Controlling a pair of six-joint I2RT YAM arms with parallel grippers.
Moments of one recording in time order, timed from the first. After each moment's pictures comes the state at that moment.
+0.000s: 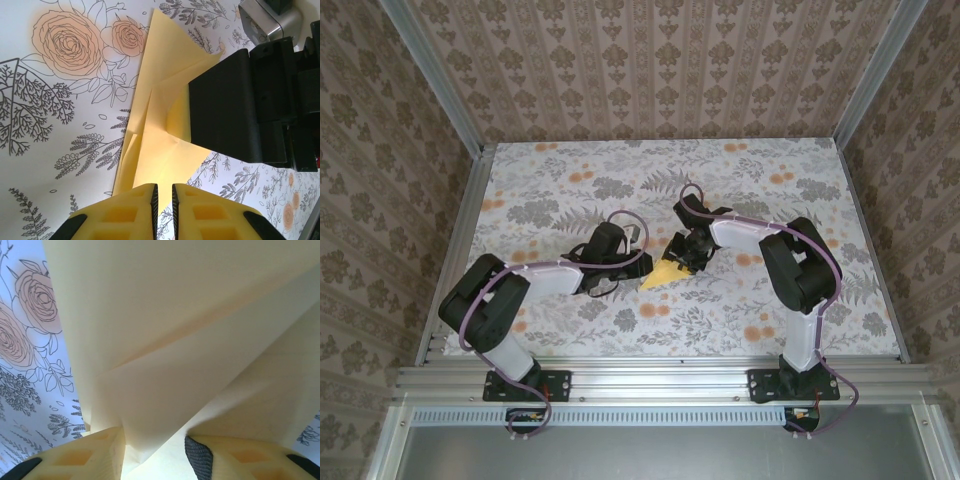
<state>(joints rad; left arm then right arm) -0.71 1.62 0.71 0.19 0.35 -0.71 0.50 1.96 1.20 -0.56 -0.26 0.96</state>
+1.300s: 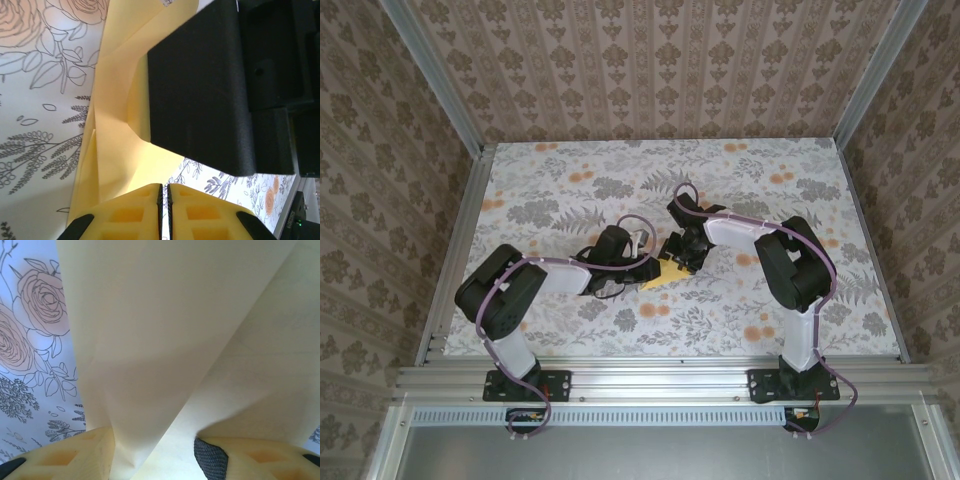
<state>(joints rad) -0.73 1.73 0.71 0.32 0.47 -0.74 0.52 1.99 1.25 -0.61 -0.21 0.97</state>
